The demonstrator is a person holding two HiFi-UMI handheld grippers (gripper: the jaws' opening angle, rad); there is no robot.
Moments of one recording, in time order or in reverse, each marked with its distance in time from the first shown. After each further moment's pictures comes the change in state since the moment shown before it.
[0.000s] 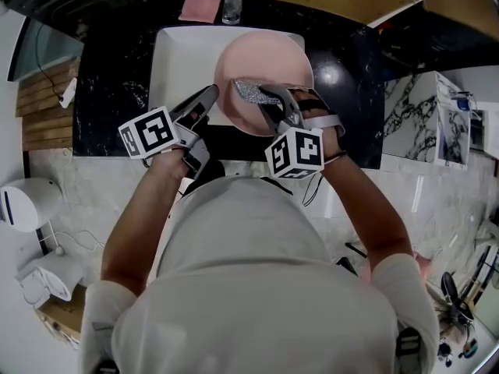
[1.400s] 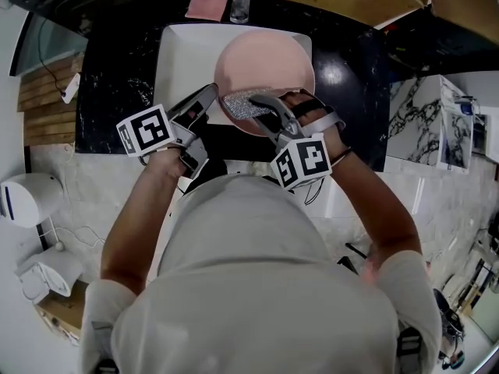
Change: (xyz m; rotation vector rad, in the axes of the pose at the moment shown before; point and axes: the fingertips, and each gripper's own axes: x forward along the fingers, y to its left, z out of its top) left arm -0.009 0.007 0.009 -0.028 0.000 -0.020; right arm -0.008 0.018 0.039 -0.165 -0.163 0.092
